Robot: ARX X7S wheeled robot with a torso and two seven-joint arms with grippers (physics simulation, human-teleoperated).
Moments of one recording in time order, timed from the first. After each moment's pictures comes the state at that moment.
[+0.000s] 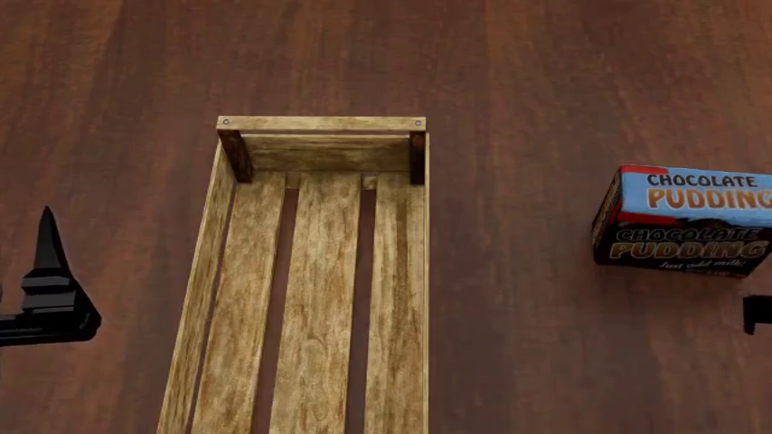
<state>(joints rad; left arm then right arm) -0.30 -0.37 0.10 0.43 -0.31 -0.40 -0.36 1.11 1.03 -0.33 -0.16 1.94 1.34 1.49</state>
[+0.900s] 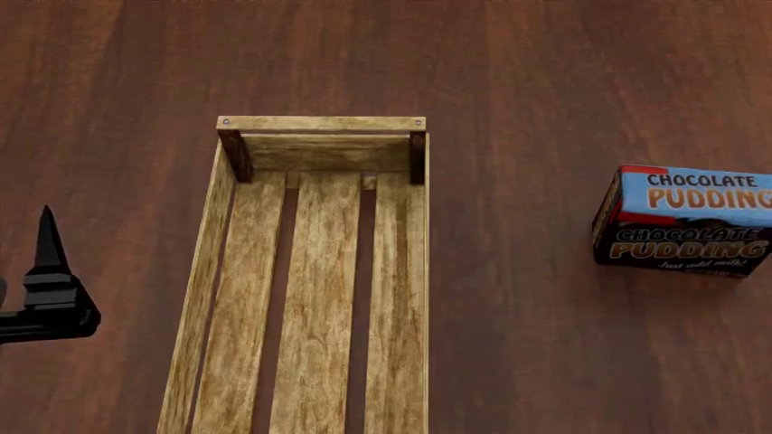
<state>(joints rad) -0.31 -0.37 0.11 0.39 -0.30 -0.39 -0.36 0.87 1.21 -0.31 -0.15 1.87 1.21 1.37</state>
